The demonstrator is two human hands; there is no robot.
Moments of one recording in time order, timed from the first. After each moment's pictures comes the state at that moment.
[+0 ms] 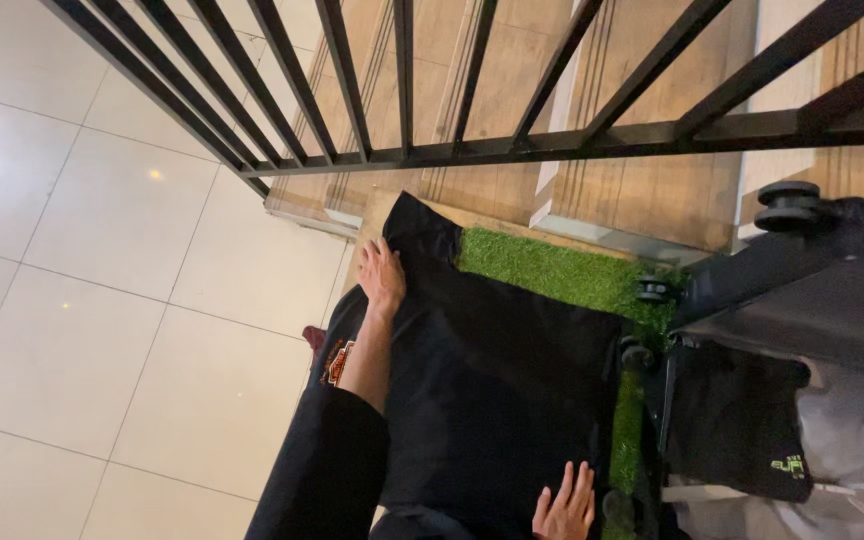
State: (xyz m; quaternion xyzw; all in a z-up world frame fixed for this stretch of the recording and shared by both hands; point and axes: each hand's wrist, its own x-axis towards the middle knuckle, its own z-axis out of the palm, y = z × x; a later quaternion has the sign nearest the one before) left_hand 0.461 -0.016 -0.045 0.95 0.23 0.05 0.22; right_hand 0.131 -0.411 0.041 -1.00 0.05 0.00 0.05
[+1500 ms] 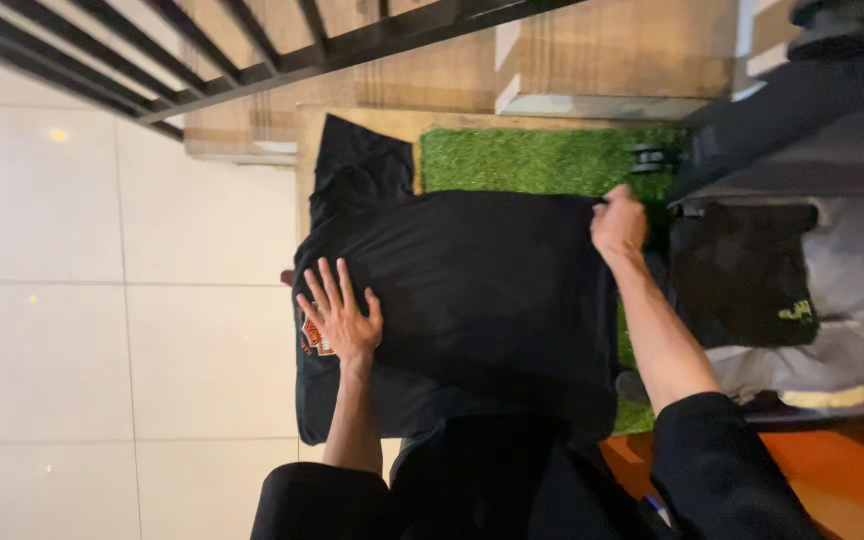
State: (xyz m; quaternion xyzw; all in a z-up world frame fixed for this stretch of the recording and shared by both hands) left_hand 0.281 -0.028 0.025 0.98 0.15 0.05 0.15; right_hand 0.450 -0.506 -0.034 -0.97 0.18 0.13 0.12
